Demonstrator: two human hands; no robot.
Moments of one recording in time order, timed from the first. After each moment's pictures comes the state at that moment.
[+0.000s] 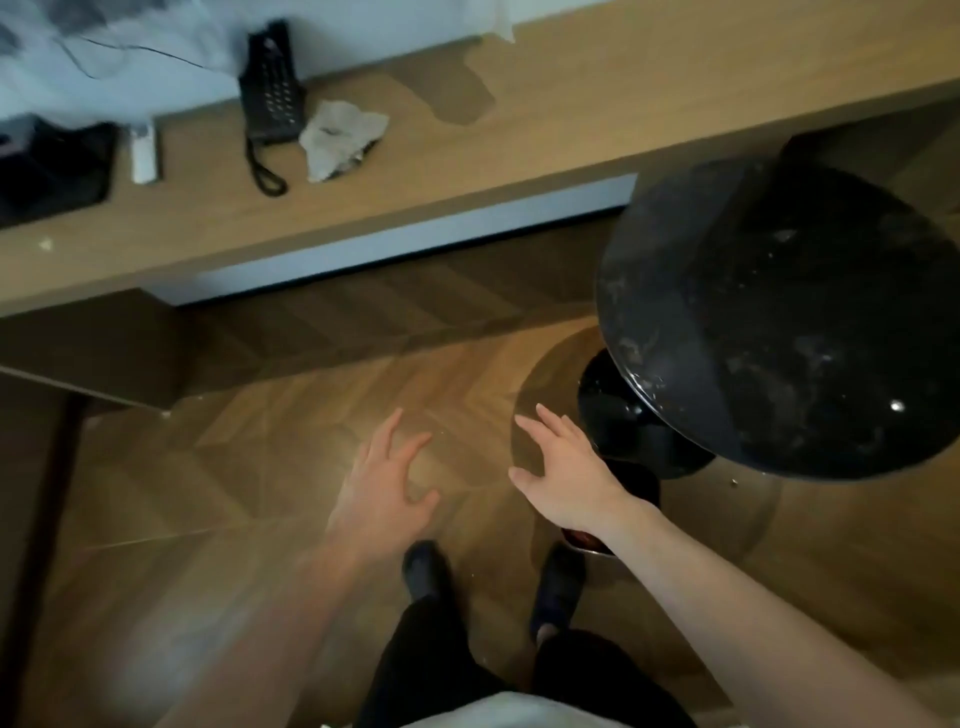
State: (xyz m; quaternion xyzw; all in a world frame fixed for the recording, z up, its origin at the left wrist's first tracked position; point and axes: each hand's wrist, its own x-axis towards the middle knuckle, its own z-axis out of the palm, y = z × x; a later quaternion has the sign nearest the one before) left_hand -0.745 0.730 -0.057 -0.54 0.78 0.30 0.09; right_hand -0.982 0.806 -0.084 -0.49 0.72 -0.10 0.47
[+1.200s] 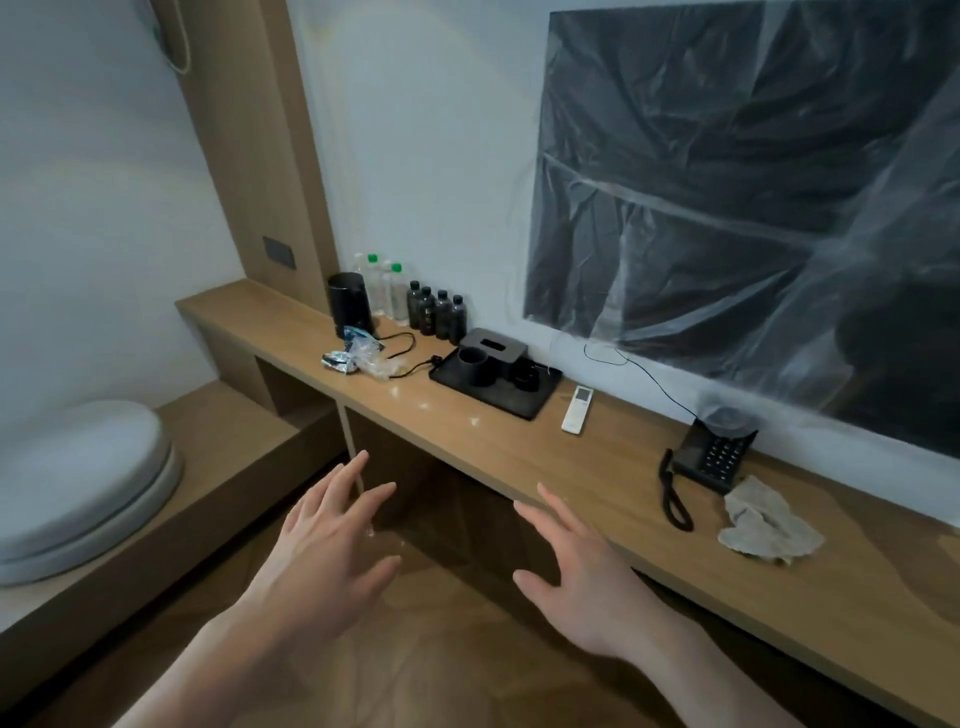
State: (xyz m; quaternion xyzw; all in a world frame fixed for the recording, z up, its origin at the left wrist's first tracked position) left_hand -0.257 0.511 0.143 -0.75 0.64 0.11 -0.10; right_hand -0.535 0.426 0.147 -0.81 0.49 -0.02 0.31
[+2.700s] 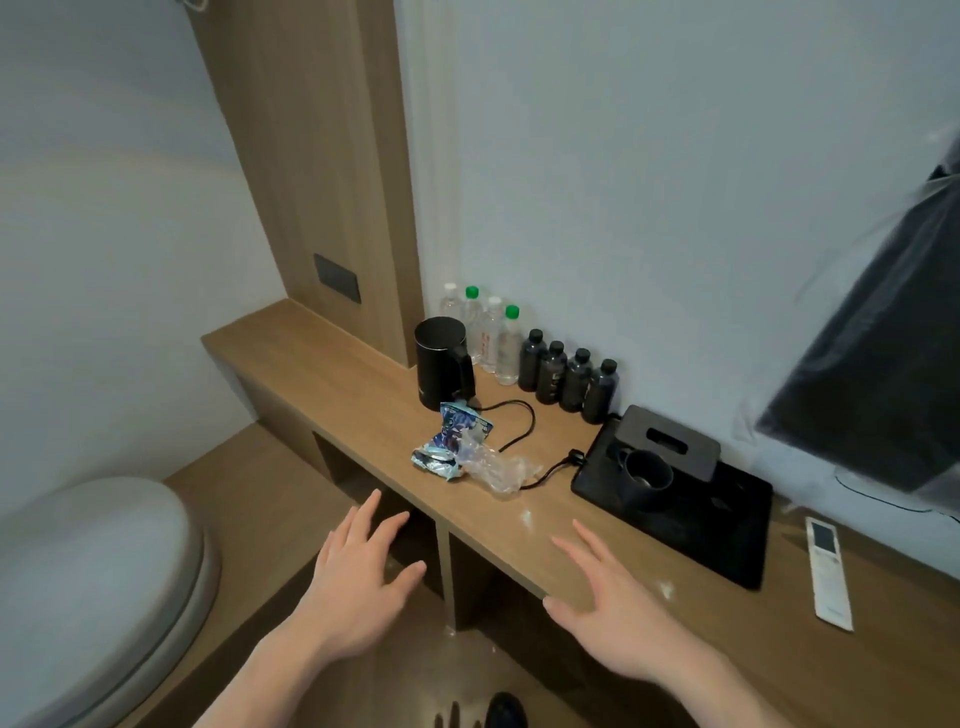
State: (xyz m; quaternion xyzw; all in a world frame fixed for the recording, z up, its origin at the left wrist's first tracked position) left_hand 0.175 0.150 0.059 -0.80 0.54 0.24 -0.10; right_hand -0.117 0.058 0.059 -0.76 0.51 0.03 0.41
